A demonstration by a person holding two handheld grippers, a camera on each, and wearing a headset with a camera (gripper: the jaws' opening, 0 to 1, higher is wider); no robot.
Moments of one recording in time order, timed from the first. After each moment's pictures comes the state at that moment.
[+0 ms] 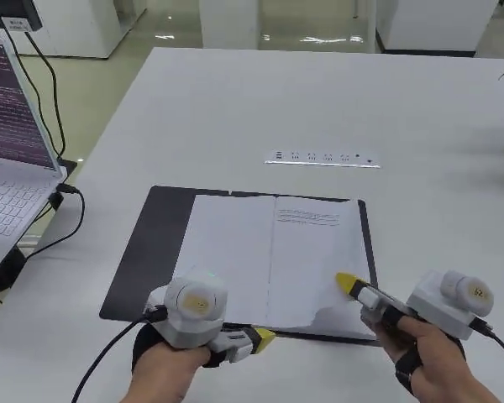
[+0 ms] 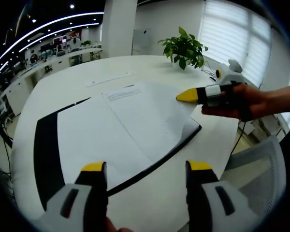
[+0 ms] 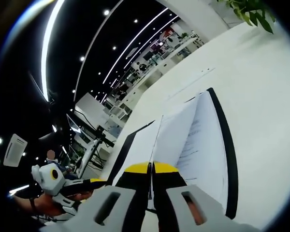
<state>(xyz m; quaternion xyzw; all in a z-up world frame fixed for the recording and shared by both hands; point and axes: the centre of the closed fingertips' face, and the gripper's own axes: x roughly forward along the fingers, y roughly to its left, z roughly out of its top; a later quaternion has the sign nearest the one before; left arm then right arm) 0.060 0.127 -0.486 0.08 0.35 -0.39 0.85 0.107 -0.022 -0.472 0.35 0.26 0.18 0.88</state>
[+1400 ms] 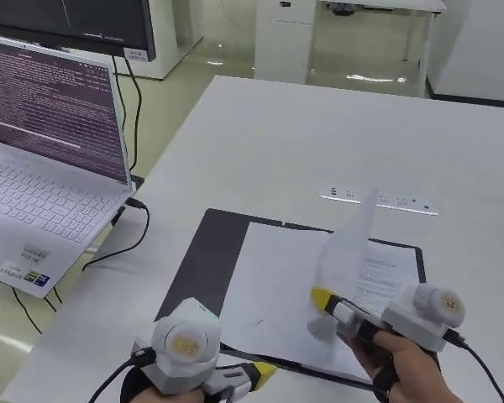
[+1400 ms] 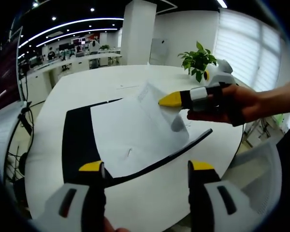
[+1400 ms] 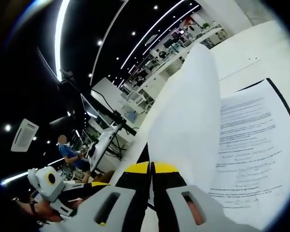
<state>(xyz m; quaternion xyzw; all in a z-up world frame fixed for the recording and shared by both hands) 0.062 0.216 -0.460 0.04 0.33 -0.33 0.88 0.145 0.117 -0.451 0.32 0.28 0.28 0.86</state>
